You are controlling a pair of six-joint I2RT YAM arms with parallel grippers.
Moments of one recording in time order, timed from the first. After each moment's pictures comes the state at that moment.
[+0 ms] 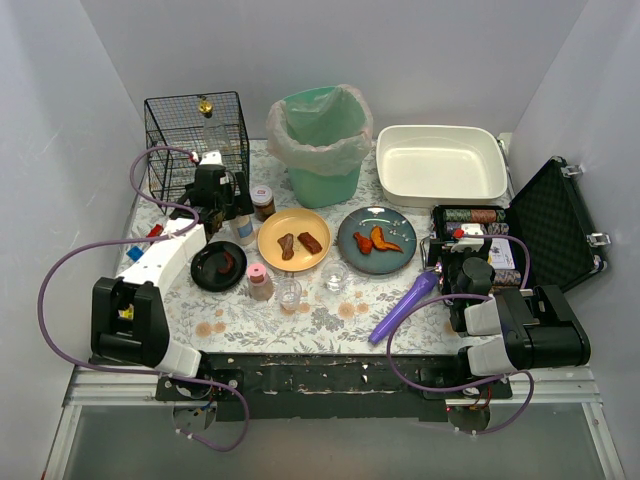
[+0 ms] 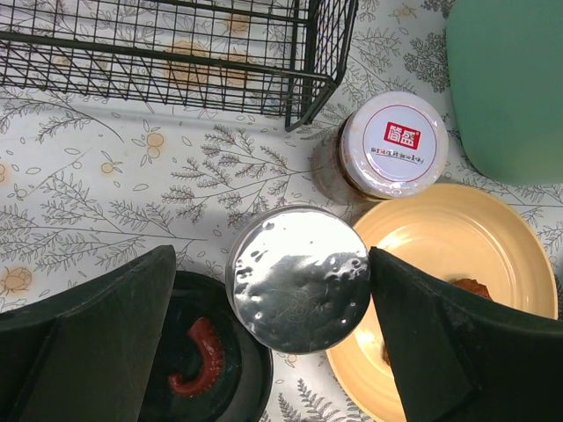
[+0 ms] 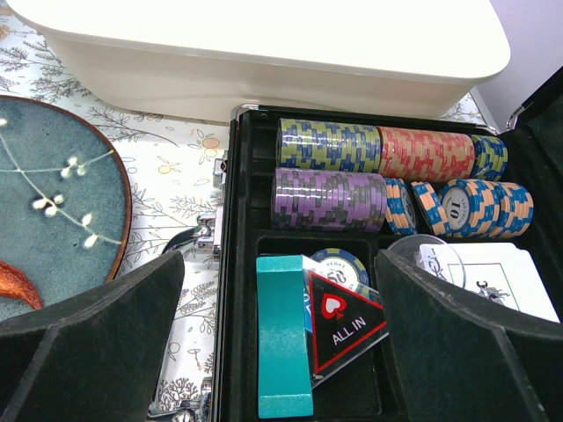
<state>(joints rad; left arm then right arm) -0.20 1.45 1.06 -0.25 -0.22 -0.33 0.11 1.41 0.08 1.22 0.14 -0.11</state>
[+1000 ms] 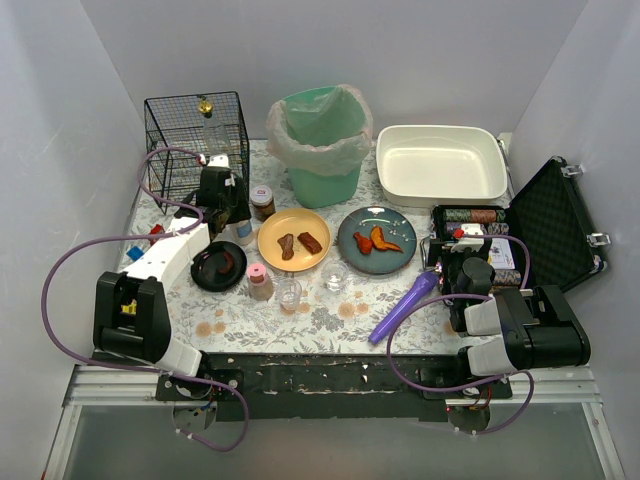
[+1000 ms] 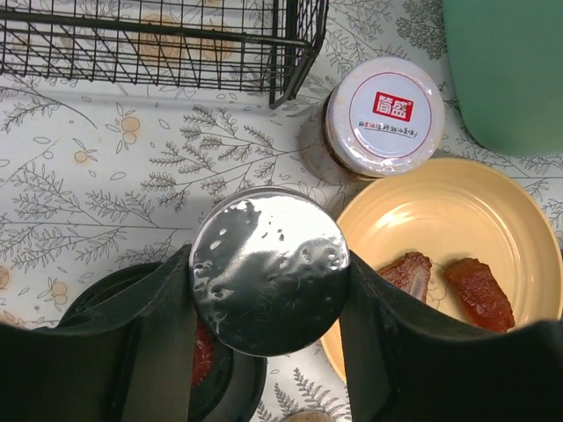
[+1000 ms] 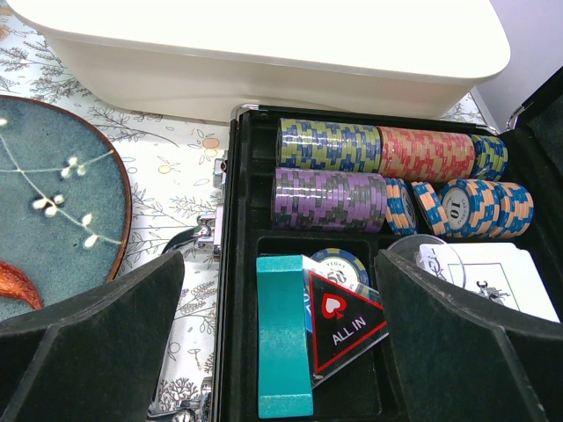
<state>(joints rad) -0.22 1.48 1.06 -0.26 -0.18 -0.32 0.11 1.41 0.08 1.22 0.14 -0.11</state>
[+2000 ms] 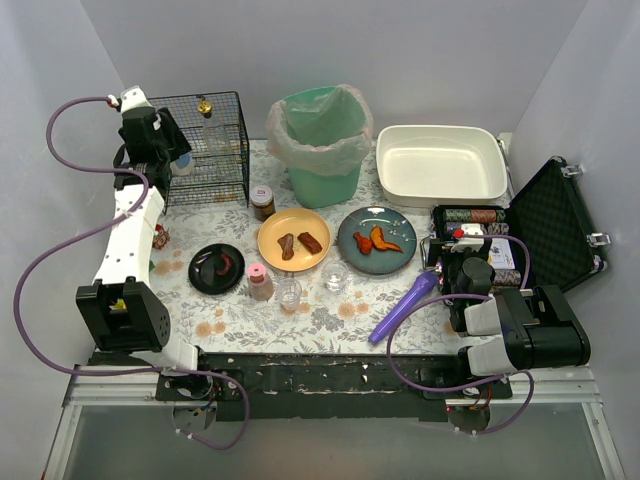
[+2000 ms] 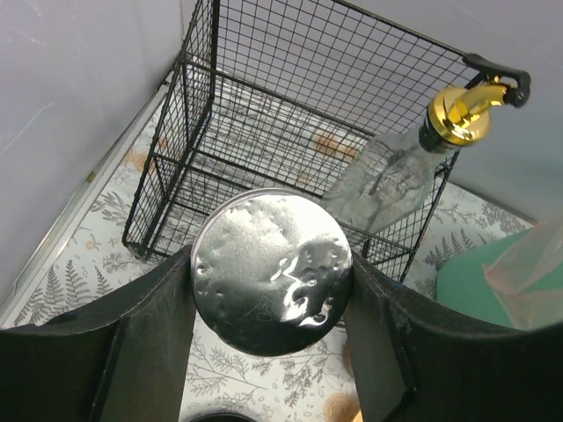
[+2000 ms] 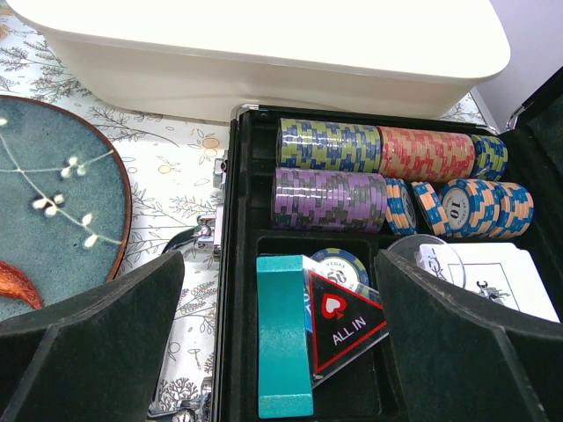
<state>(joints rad) 0.07 1.51 1.51 -0.34 -0.23 -0.30 0.11 1.41 0.08 1.22 0.14 -0.11</state>
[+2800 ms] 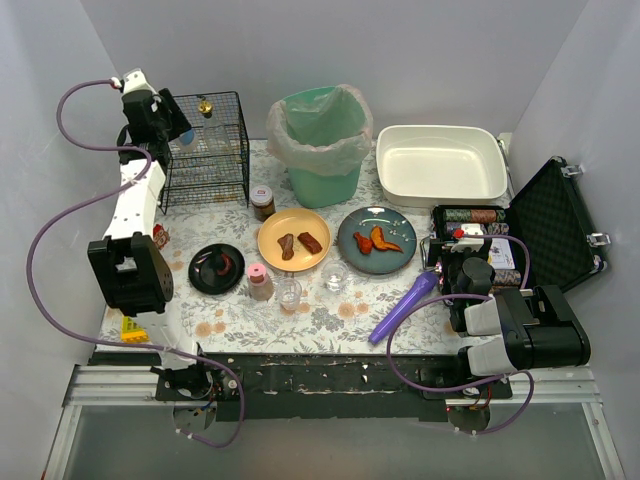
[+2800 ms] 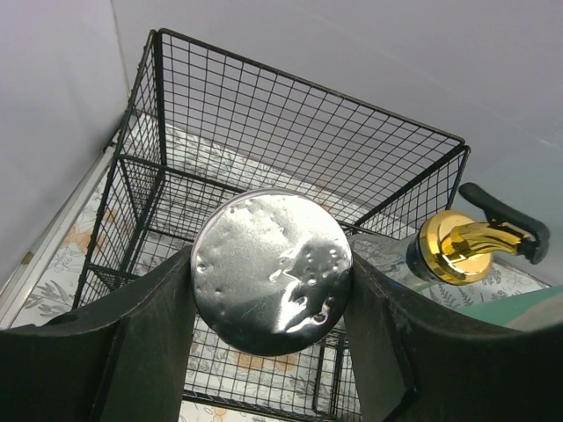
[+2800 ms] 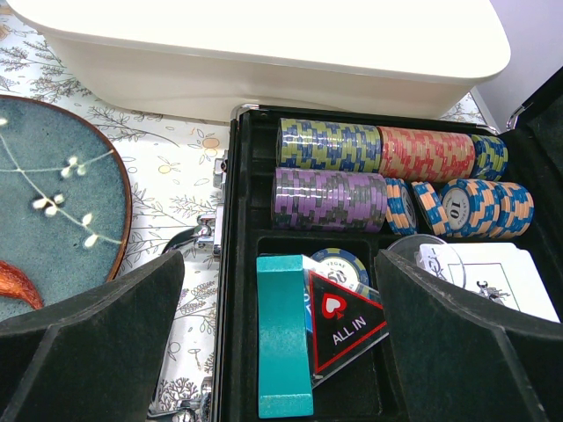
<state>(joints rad) 0.12 1.79 1.72 -0.18 -0.10 -0.31 0.11 1.41 0.08 1.22 0.14 -0.11</state>
